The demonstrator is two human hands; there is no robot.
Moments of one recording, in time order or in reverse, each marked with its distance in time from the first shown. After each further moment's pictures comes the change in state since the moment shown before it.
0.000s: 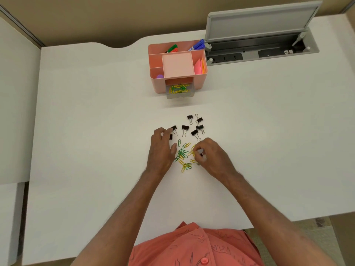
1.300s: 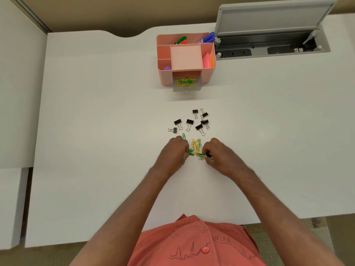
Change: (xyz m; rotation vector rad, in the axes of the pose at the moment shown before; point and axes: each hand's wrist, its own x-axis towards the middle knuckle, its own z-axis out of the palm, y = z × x) left_hand -0.015 0.015 0.005 0.158 -0.303 0.165; right_hand -0.004 0.014 -0.014 -0.242 -0.289 -0.047
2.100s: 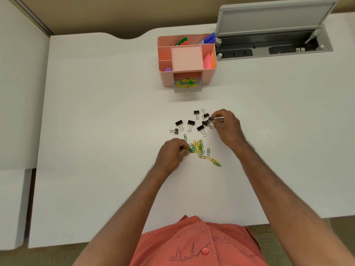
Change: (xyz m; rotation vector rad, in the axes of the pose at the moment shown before) left_hand 0.003 -0.005 -0.006 -0.324 0.007 -0.241; right_hand 0.068 0.006 -0.043 0.488 0.390 0.274
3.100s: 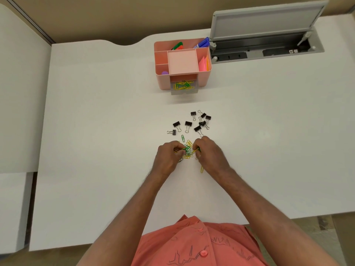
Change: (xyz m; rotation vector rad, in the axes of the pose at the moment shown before) left_hand -0.017 0.005 -0.001 -0.202 0.097 -0.106; right_hand -0.080 0.008 0.044 -0.364 -0.170 -0.233
